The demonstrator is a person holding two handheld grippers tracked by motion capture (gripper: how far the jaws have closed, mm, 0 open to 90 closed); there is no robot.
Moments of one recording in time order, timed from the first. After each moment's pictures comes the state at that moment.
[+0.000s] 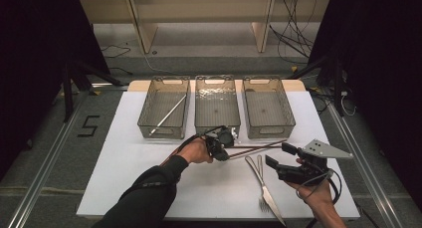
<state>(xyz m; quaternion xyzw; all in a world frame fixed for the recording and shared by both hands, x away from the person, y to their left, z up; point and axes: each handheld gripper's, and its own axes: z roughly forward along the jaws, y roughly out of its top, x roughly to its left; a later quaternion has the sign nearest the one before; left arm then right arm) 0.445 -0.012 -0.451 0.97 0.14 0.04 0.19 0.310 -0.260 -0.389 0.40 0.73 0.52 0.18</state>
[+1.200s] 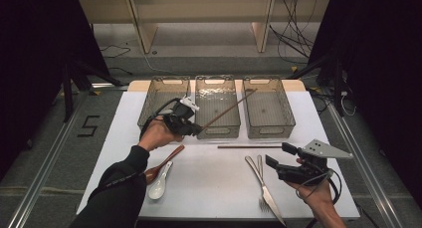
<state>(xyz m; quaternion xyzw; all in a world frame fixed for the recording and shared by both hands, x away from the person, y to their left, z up) 0.463 0.103 -0.372 0.90 0.27 0.07 0.32 0.310 -0.260 -0.389 0.41 0.73 0.51 0.18</state>
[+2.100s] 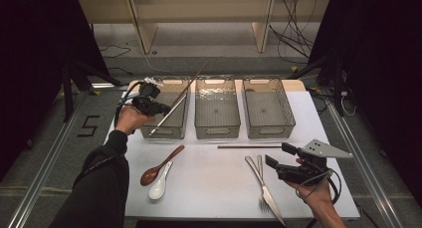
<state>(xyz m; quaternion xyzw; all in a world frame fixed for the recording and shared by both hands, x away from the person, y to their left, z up) 0.515 0.189 -0.367 0.84 0.42 0.11 0.32 0.311 -0.259 -0.390 0.41 0.73 0.51 0.18</state>
